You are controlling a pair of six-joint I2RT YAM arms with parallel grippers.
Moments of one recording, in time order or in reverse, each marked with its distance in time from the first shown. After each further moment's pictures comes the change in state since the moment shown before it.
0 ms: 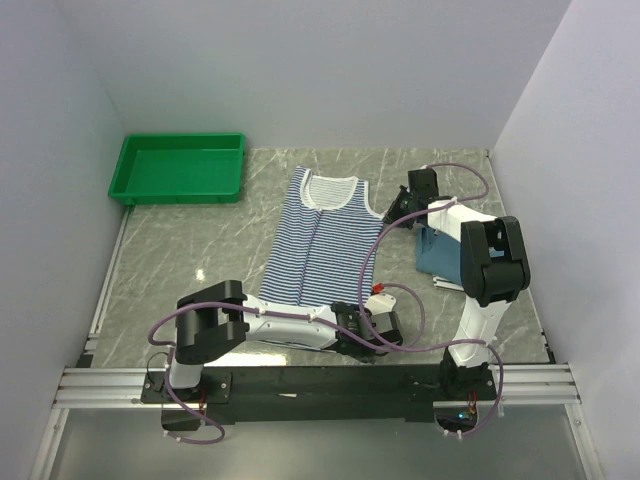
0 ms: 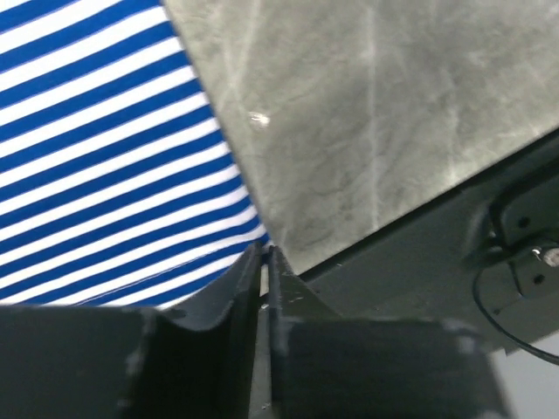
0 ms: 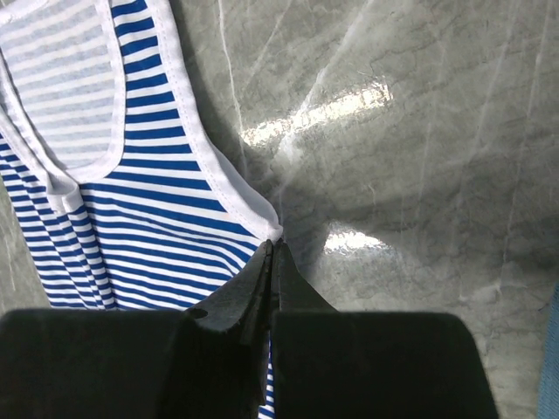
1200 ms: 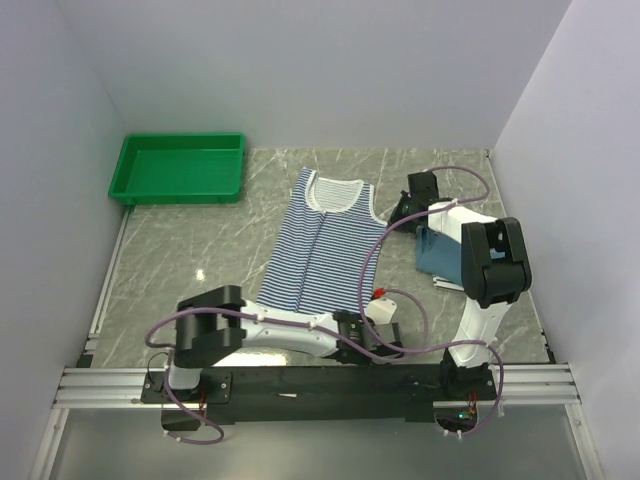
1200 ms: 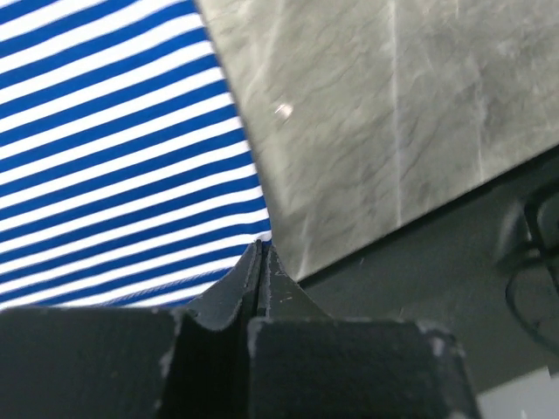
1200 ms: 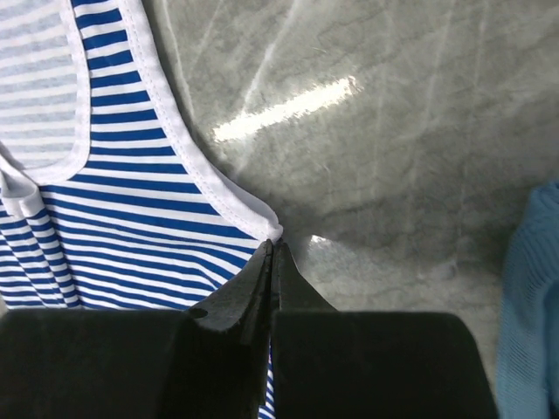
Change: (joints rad) left arm -0.052 0.029 0.048 -0.080 -0.142 0.006; right arm 0.000 -0.009 -0.024 -0.035 0.047 -0.032
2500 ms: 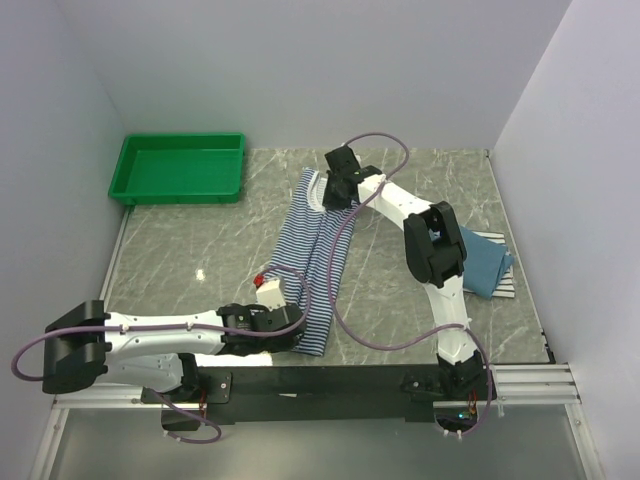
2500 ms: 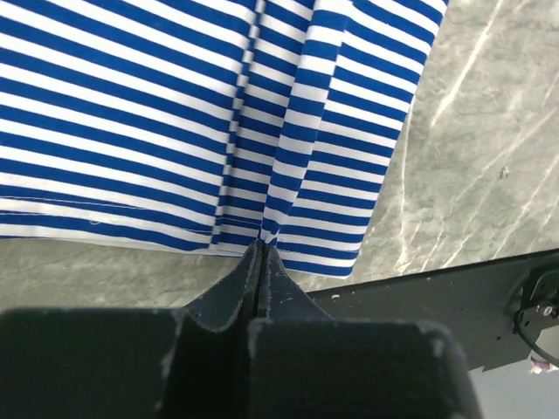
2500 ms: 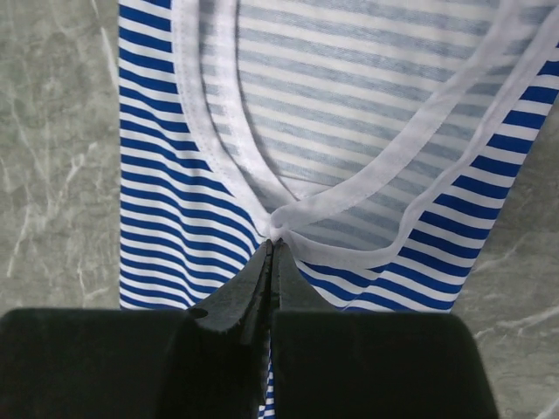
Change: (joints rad) left arm 0.190 -0.760 -0.733 0.100 0.003 -0.490; right arm 0.349 0.371 0.687 -0.322 0.156 -0.019
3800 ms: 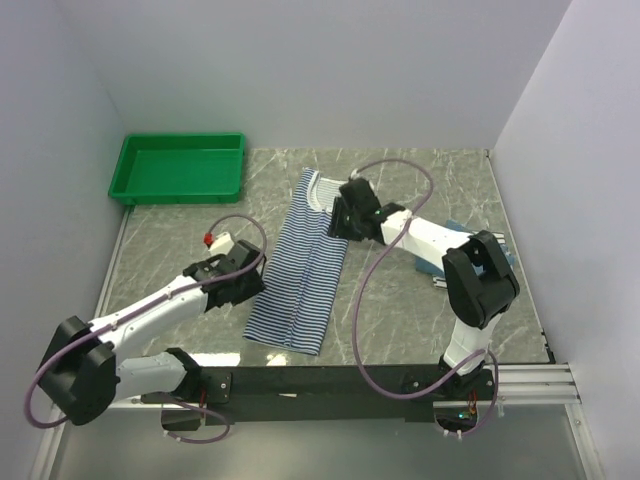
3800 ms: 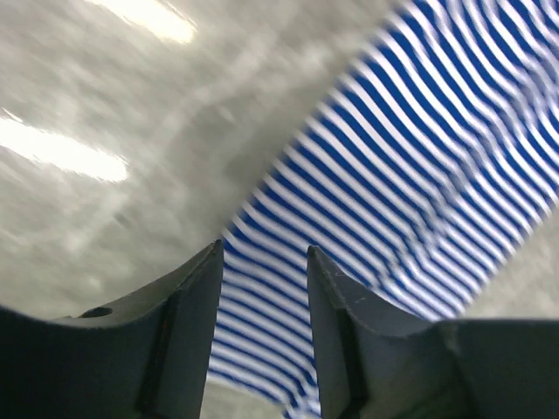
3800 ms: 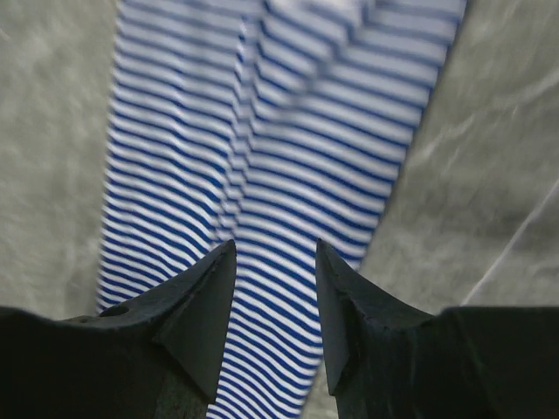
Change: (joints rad) left arm 0.575 -0.044 0.070 -0.090 0.028 0.255; right arm 0.070 -0.463 -0.587 0.229 -0.006 0.028
